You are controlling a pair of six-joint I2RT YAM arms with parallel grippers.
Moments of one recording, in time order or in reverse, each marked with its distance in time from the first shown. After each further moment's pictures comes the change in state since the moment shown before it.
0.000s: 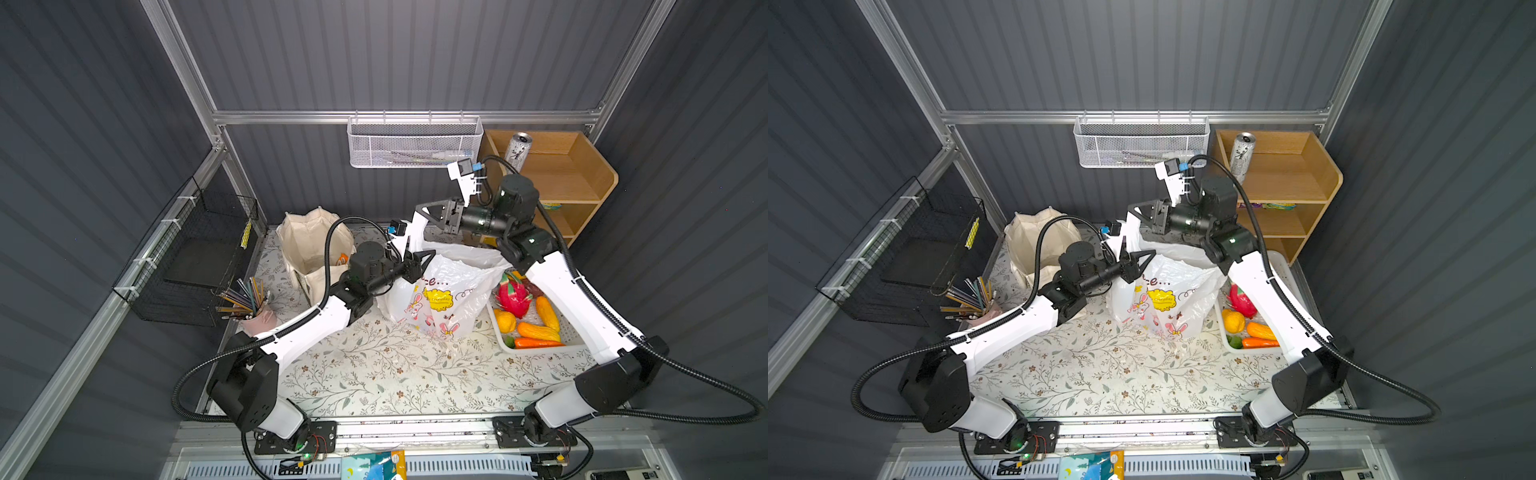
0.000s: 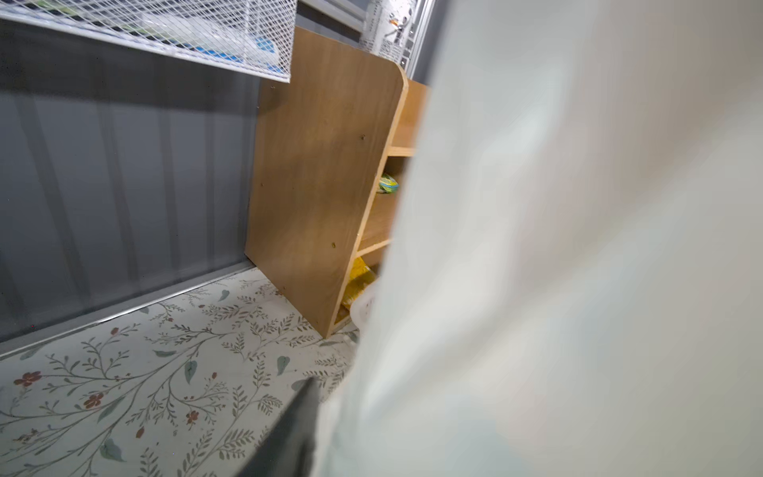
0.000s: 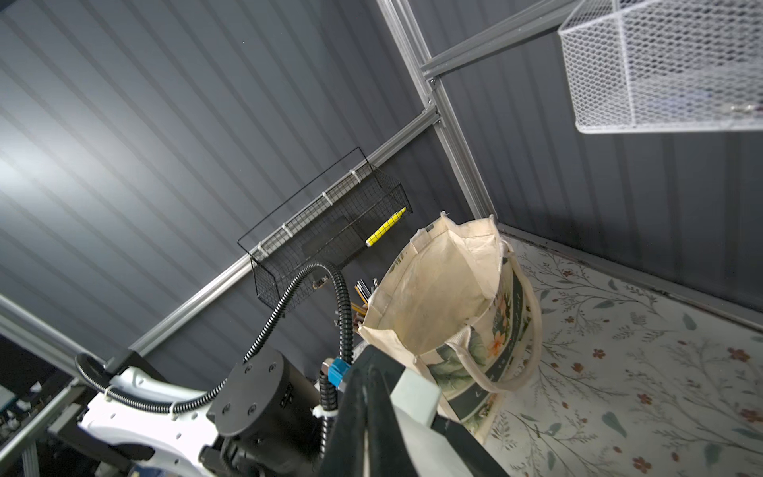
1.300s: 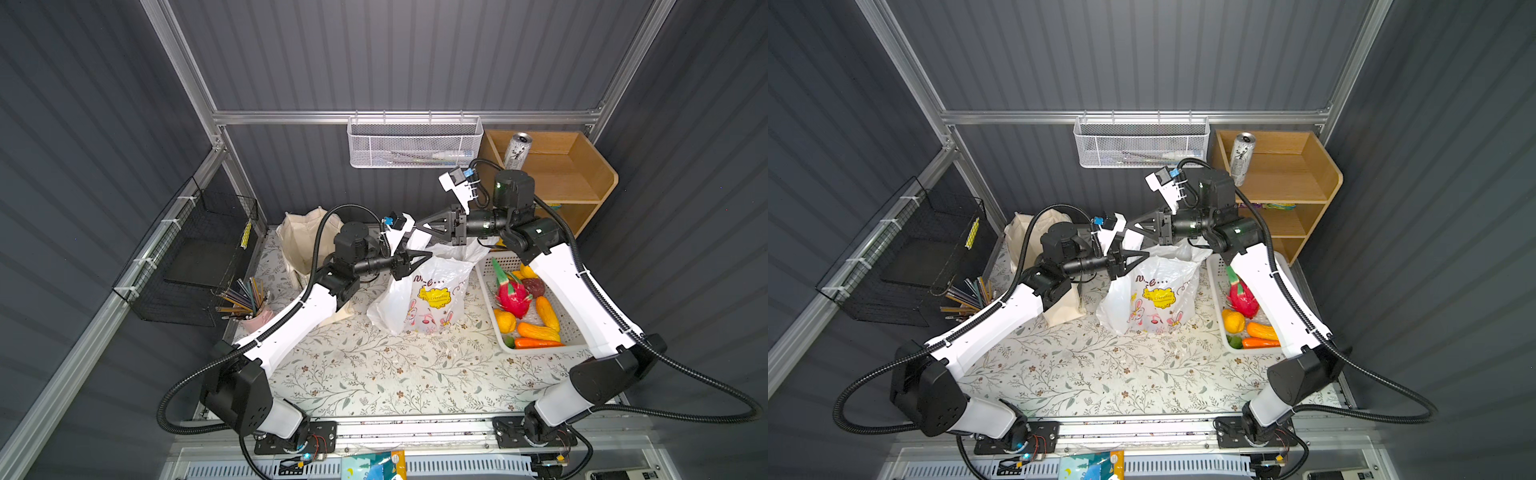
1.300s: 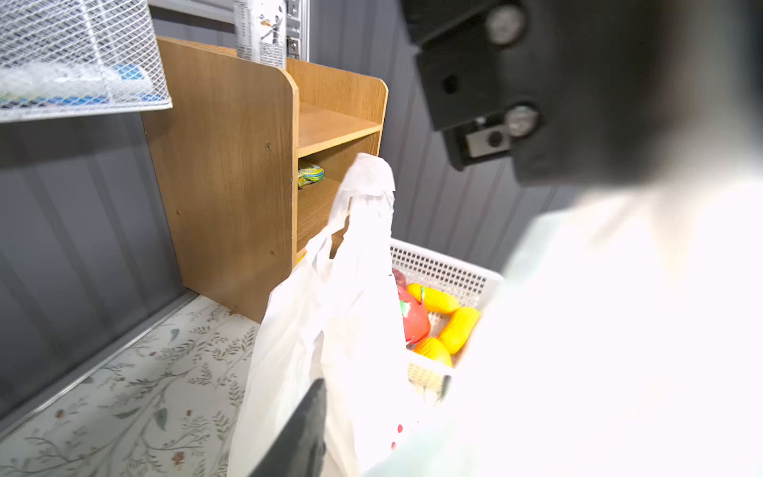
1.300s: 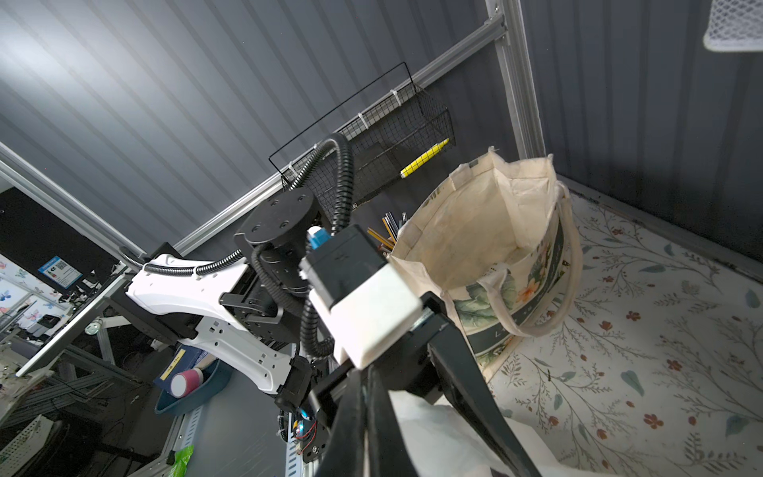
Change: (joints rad) left arm 0.120 0.000 0.141 -0.169 0.394 0.159; right arm -0.014 0.015 0.059 -0.270 -0.200 -0.209
